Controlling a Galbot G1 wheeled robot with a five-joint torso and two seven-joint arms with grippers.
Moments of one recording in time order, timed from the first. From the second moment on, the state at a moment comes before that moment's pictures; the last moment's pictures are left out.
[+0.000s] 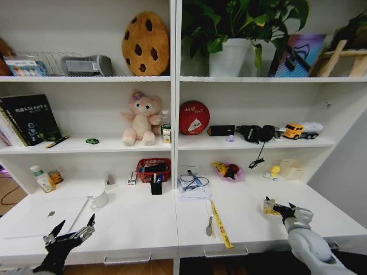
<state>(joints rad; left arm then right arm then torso) 2.07 -1.42 -1.05 -2.50 -0.54 0.26 -0.04 -1.47 0.89 0.75 1.75 0.82 -0.27 0.39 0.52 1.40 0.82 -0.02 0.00</state>
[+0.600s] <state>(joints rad) 2.07 -1.42 -1.05 -2.50 -0.54 0.26 -0.04 -1.39 0.89 0.66 1.61 0.78 -0.22 0.32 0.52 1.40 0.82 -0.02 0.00</state>
